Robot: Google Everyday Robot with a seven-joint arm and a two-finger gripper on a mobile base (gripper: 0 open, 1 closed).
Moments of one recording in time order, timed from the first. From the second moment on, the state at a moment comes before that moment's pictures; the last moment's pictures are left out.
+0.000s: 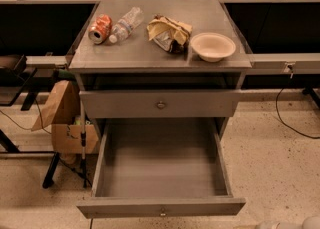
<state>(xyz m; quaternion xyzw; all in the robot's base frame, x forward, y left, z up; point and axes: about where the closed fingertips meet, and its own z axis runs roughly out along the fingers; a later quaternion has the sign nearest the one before) 0.337 -0.282 0.410 -0.12 0.94 0.26 0.20</state>
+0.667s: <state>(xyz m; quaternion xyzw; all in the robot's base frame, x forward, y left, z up) 0.375 -0.242 0.403 -0.16 0.91 0.31 0.20</state>
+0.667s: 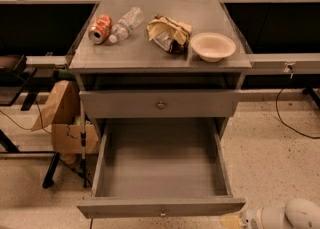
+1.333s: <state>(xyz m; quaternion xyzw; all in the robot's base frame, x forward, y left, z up) 0.404 -0.238 0.414 -0.13 0.90 0.33 0.24</state>
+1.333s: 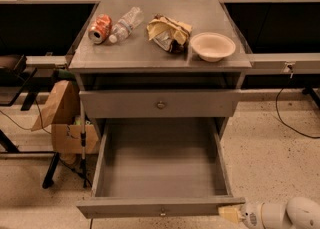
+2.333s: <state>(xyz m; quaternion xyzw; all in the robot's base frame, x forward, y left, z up) 0.404 -0.240 0.416 -0.12 0.90 0.33 0.26</state>
